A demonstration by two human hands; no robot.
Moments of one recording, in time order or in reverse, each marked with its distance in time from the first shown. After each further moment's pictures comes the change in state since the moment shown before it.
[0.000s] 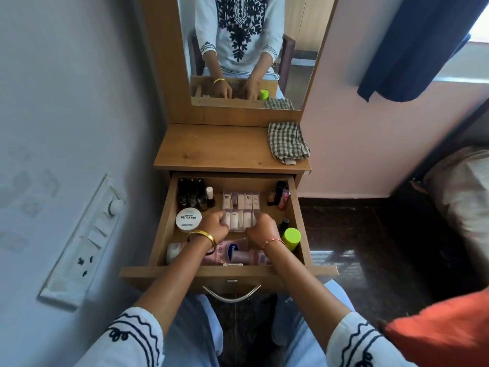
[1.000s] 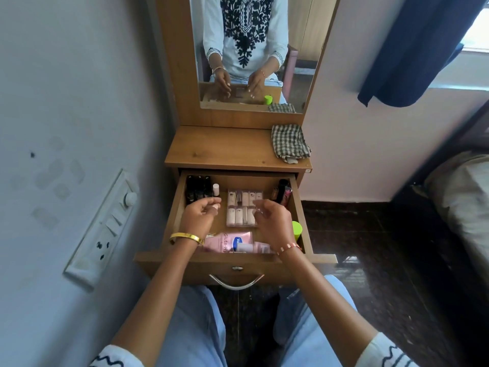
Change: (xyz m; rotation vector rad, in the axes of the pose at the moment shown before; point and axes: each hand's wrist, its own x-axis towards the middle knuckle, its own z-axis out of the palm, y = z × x) left_hand -0.050 -0.004 -0.034 -0.420 0.326 0.122; right_hand -0.040 -0.007 -0.016 0.177 0.262 -0.205
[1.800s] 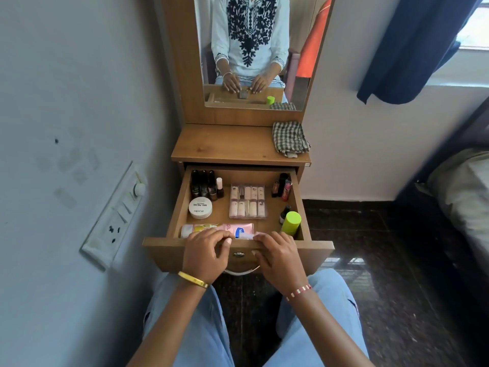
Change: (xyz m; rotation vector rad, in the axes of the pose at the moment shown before) left_hand -0.089 -0.028 0.002 0.513 0.061 0.516; right_hand -0.086 0.052 -0.005 -0.406 0.097 -0.577
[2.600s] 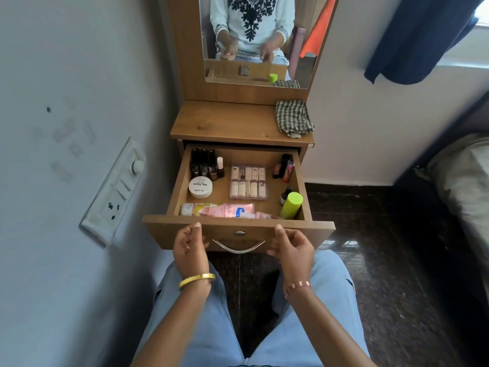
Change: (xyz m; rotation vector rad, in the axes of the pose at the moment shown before) left_hand -0.033 0.020 0.006 -0.952 0.543 -0.900; right_hand -0.018 -0.026 -0.009 0.913 0.249 1.027
